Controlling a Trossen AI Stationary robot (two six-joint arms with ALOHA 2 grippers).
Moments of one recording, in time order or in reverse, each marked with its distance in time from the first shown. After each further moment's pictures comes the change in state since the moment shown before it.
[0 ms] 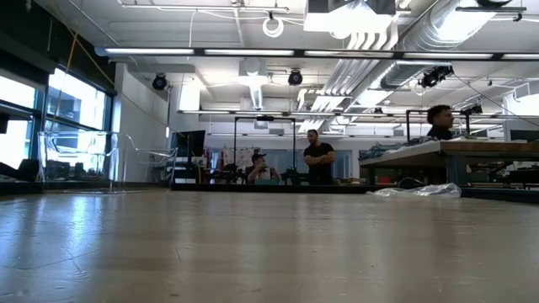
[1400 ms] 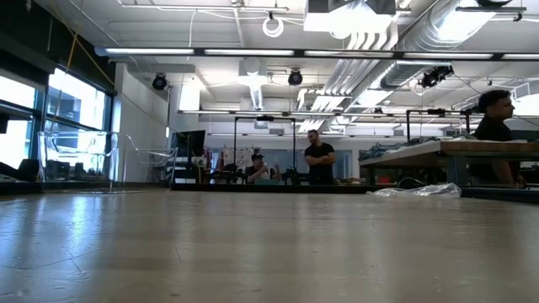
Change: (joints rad) left arm -0.028 0.012 0.000 -0.247 -0.138 0.248; right arm 0.017 -0.054 -0.002 0.239 -0.043 0.440
